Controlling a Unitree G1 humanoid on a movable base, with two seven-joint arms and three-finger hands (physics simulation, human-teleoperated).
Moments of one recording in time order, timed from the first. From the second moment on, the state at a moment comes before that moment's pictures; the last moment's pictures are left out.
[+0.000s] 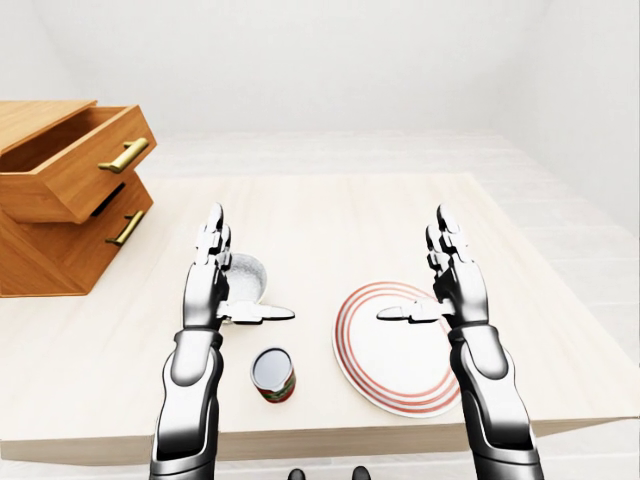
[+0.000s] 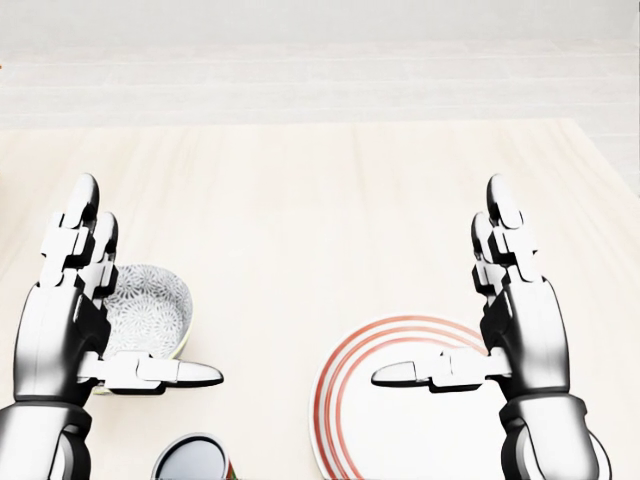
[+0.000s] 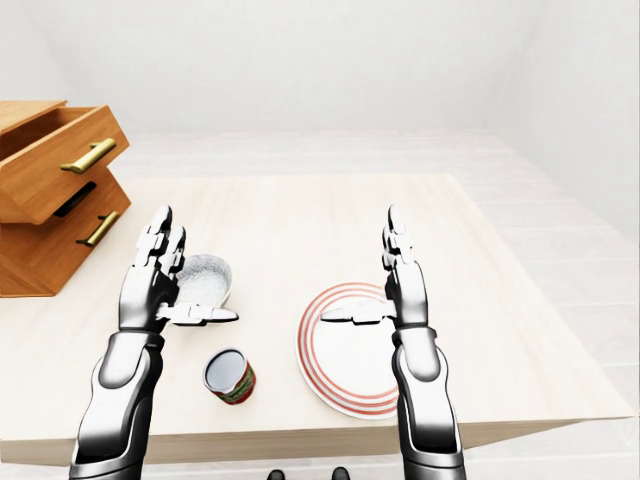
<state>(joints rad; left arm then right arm) -0.03 0.05 0.09 -0.33 0.04 0.09 -0.09 -0.01 -0.03 -0.06 -0.33 -0.02 0.09 0.07</state>
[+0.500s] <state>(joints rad) -0.04 0.06 0.10 -0.33 0.04 0.09 -0.10 -0.03 -0.04 -0.06 -0.32 -0.02 0.09 0.07</state>
